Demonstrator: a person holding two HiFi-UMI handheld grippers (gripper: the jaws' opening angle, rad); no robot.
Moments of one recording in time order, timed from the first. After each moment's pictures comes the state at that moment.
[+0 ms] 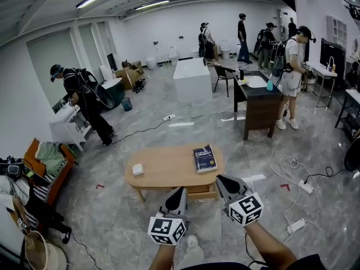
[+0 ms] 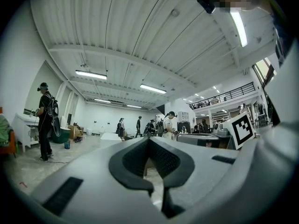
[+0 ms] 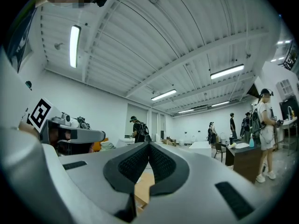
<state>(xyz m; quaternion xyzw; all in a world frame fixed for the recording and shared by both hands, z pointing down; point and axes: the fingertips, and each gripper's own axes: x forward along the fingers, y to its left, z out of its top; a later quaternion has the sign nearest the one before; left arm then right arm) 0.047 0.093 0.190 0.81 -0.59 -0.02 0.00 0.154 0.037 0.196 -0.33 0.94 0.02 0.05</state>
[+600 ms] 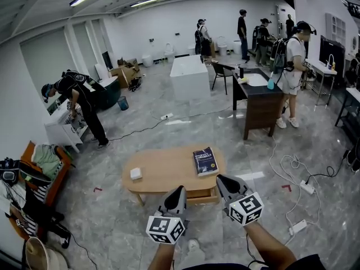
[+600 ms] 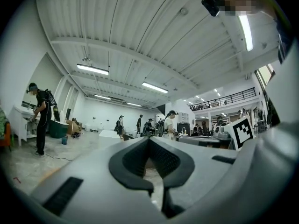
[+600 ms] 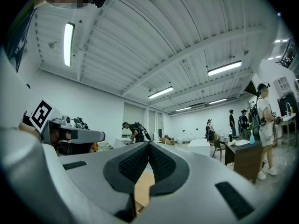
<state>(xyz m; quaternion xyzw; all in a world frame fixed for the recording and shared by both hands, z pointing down) 0.012 0.027 0.194 0.81 -0.58 -0.03 0.03 0.125 -0.025 0.203 -0.35 0.94 0.00 0.04</state>
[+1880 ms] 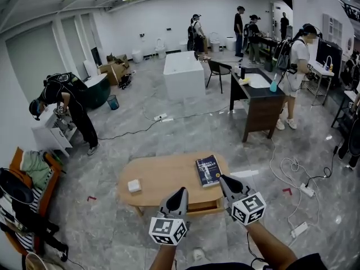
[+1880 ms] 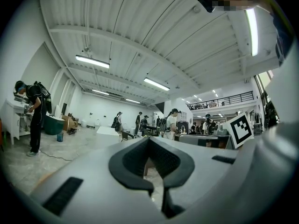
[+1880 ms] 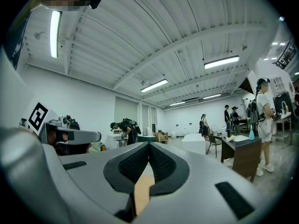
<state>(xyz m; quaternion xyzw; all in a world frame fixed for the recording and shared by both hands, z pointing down) -0.082 -0.099 0.203 0.83 -0.56 -0.03 0.05 0.042 -0.150 0.209 -0.39 0.92 -0.02 0.01</state>
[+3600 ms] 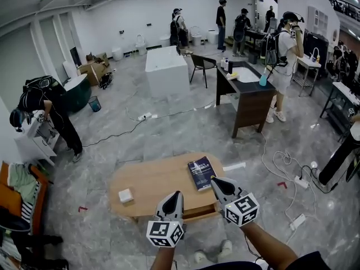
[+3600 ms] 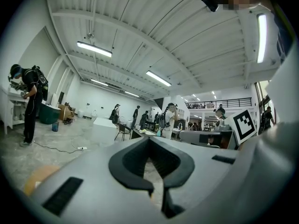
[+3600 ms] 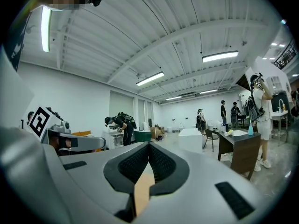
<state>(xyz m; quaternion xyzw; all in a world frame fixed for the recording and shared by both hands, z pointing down) -0.123 -0.178 0.250 0.84 -0.53 -0.02 0.10 -0.006 -0.215 0.241 -0.41 0.91 -0.05 -0.02</state>
